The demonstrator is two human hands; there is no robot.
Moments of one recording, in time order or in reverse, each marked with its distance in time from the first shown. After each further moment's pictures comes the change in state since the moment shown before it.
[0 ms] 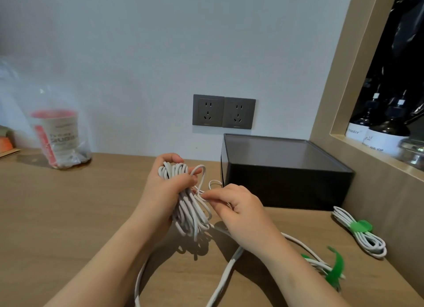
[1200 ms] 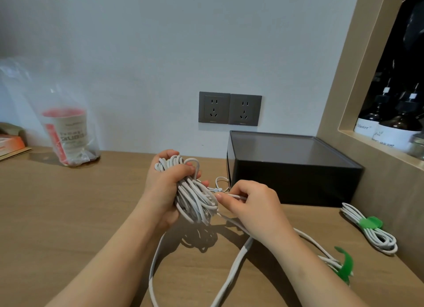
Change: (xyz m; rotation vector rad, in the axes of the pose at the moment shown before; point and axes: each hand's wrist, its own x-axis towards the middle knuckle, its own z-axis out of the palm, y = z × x) left_hand 0.007 -0.001 -0.003 -0.248 0.109 -0.047; right_hand -0.001 0.000 -0.003 -0.036 0.117 0.160
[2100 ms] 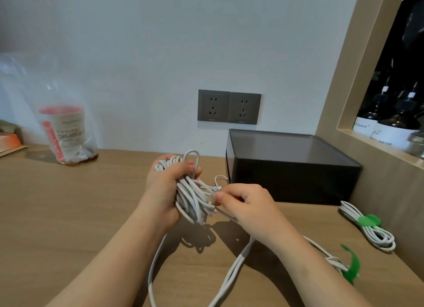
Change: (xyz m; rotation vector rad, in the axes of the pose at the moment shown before) left_hand 0.001 -0.001 -0.001 -0.058 0.075 -0.160; right_hand -0.002 -0.002 -0.001 0.184 -0.178 -0.017
